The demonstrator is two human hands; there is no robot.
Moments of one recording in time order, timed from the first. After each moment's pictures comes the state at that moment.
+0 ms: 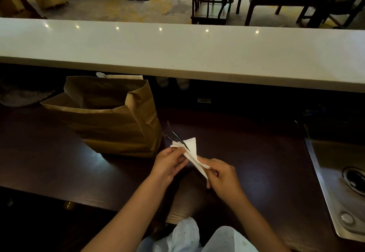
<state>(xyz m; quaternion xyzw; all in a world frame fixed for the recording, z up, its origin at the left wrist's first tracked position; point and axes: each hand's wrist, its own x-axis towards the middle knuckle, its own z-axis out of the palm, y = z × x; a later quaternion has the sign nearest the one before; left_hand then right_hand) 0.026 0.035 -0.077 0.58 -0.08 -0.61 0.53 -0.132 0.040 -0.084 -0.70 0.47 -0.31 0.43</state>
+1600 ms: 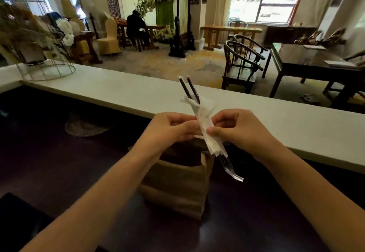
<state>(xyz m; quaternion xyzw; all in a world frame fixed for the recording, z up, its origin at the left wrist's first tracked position) 0.187 0.043 0.150 0.60 -0.46 -0.38 0.53 0.031 -0.039 0.157 -0.78 0.35 -0.30 0.43</state>
